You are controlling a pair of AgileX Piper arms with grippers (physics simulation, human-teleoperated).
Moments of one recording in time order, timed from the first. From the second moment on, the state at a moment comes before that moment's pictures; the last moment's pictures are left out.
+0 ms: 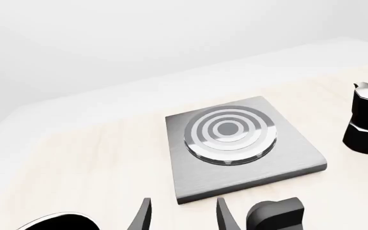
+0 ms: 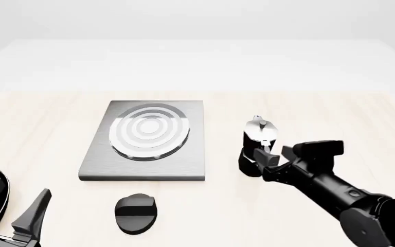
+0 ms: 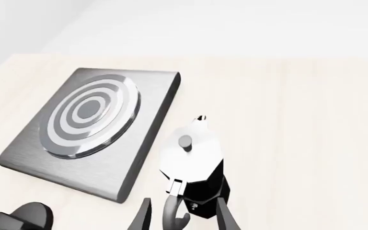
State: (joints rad) left arm -0.14 0.00 0.00 0.13 0.17; right arm 0.40 1.43 -0.29 -0.71 0.24
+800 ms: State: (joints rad) left arm -0.14 0.00 0.00 0.14 0.16; right arm 0.42 1.46 -0.30 -0.72 0.17
